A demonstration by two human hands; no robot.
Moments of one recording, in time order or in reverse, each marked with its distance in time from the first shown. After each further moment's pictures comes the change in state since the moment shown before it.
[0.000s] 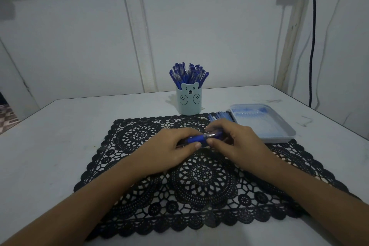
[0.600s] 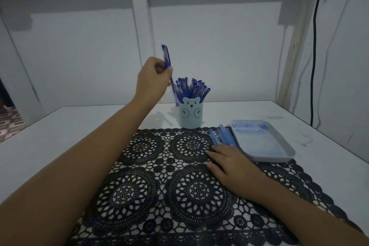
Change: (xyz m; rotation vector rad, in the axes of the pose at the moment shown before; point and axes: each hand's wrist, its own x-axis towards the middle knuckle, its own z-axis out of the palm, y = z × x) left_hand 0.104 -0.011 -0.083 -0.359 0.755 -0.302; right_hand 0.004 0.034 0.015 -0.553 -0.279 0.035
